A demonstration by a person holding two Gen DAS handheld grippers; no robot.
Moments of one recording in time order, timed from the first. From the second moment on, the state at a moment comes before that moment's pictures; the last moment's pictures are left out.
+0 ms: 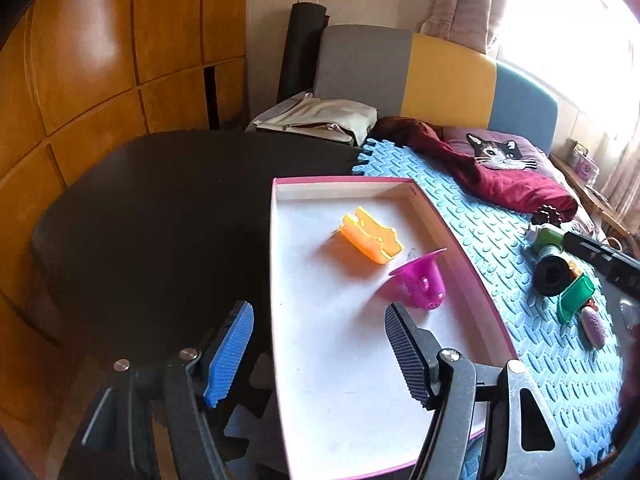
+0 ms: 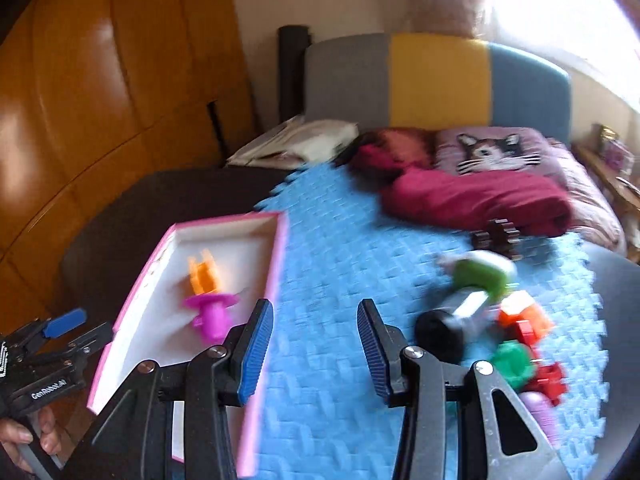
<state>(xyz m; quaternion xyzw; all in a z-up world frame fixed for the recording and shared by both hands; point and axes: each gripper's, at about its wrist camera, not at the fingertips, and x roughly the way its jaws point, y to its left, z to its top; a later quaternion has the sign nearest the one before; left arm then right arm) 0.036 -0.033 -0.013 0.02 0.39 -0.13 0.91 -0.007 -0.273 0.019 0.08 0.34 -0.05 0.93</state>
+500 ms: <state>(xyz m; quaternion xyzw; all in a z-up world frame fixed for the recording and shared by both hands) 0.037 -0.104 0.014 0.05 0.37 -0.23 0.90 -0.069 -0.448 0.012 0.19 0.31 -0.24 0.90</state>
